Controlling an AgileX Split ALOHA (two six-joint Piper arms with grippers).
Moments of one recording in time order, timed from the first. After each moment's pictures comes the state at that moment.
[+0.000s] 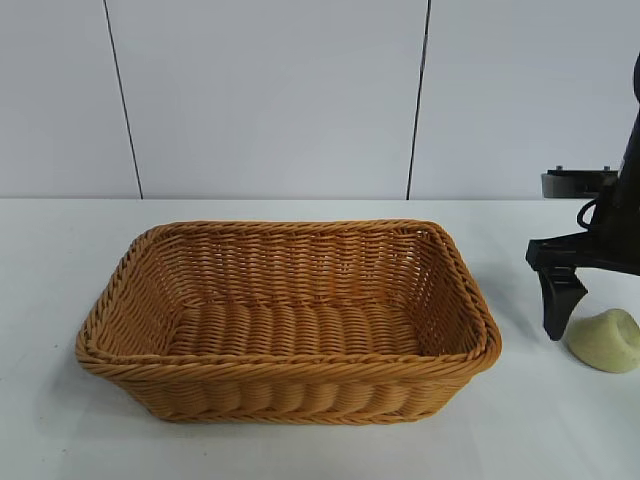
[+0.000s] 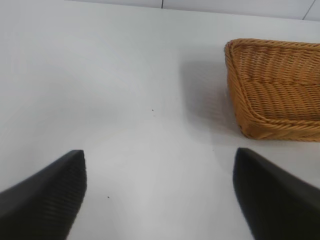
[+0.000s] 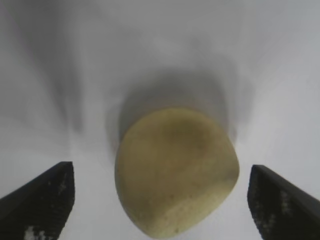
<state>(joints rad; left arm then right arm) -0.02 0.00 -0.50 -0.03 1.07 -0.07 0.03 2.01 -1.16 0.00 0.78 0.09</state>
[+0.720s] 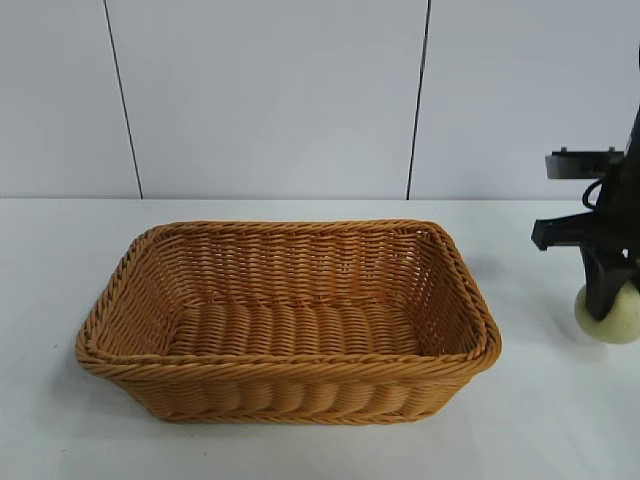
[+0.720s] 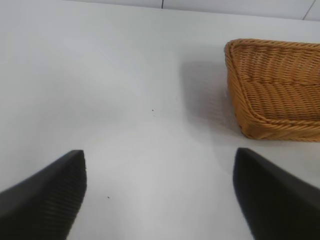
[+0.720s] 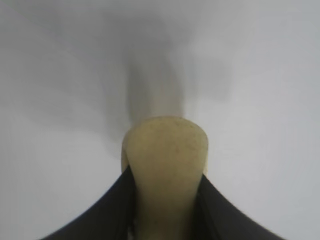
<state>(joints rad) -0.02 0.00 -0.50 -0.03 1.07 -0.07 0.03 1.80 -1.39 0.00 1.03 0.09</state>
